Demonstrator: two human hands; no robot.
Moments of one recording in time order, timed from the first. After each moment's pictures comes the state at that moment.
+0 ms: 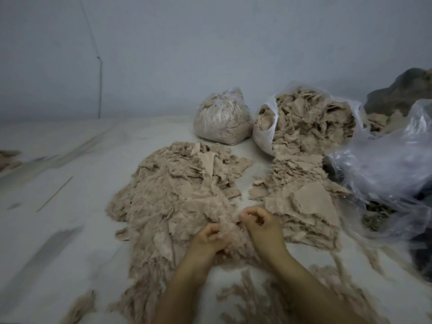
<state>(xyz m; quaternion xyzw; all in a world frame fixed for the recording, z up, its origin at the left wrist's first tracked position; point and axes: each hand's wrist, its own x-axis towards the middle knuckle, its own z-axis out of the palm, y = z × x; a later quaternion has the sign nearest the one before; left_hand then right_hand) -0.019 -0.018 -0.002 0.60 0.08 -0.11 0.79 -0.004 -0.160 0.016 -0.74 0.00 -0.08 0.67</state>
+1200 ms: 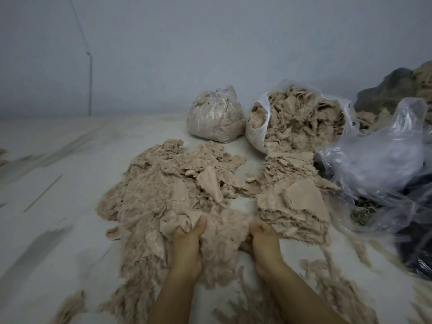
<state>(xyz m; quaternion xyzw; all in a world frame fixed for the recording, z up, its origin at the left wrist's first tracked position) -0.010 -0.023 -0.006 0.46 0.19 0.05 0.87 -0.003 -0.160 -0.019 -0.59 0.22 -0.01 0.78</state>
